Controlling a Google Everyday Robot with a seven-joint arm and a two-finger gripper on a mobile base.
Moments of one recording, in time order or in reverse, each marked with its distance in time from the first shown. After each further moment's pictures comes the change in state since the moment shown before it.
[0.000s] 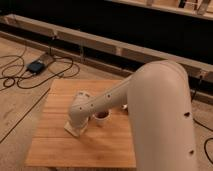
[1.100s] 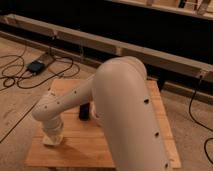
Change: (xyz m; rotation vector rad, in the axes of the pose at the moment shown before) arm -0.104 -0.052 0.001 -0.196 -0.108 -0.413
